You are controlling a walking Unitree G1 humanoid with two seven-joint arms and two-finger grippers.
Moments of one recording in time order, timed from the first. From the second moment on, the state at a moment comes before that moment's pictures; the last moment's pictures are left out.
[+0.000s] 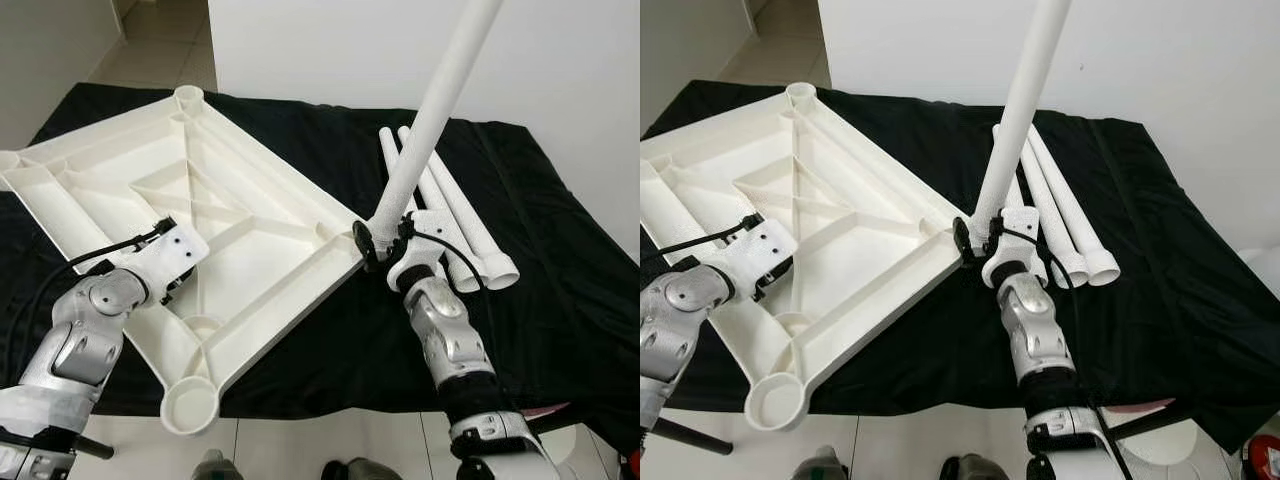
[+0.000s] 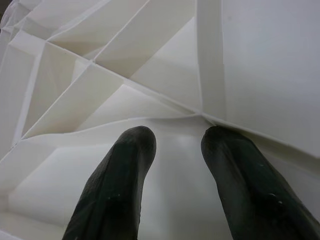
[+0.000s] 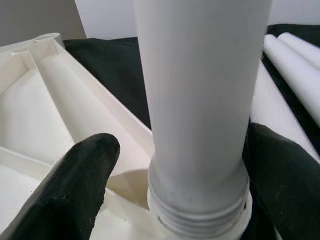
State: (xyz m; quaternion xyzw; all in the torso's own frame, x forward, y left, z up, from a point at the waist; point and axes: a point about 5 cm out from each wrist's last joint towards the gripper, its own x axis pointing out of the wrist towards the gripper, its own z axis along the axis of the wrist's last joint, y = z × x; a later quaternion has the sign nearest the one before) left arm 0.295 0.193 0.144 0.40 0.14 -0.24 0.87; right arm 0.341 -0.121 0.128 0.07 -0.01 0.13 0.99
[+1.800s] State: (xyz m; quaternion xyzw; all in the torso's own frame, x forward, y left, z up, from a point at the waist) left arm 0.317 0.181 0.165 0.41 0.15 -0.35 0.83; right arm 0.320 -0.146 0.130 0.07 -0.15 0.10 0.98
